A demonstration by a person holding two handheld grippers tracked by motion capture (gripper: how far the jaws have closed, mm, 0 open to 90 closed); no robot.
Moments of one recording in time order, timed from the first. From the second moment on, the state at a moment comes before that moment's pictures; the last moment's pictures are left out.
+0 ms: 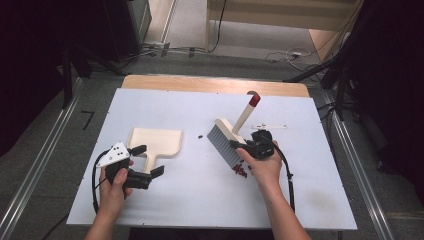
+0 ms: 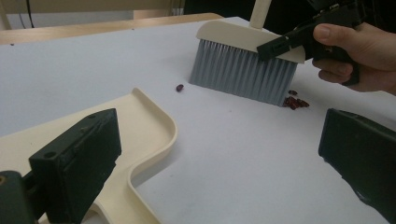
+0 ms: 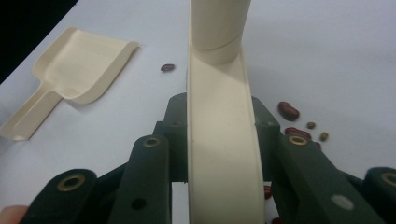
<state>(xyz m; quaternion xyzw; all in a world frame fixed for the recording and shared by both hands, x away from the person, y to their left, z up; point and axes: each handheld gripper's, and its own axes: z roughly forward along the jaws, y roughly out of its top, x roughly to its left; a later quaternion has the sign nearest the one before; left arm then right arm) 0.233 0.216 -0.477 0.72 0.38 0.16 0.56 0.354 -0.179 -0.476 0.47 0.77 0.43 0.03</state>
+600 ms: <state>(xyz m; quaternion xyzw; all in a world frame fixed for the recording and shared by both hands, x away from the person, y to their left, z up) 0.234 0.217 -0.477 0.72 0.38 0.16 0.56 0.342 -0.144 -0.455 0.44 0.77 0.46 0.03</state>
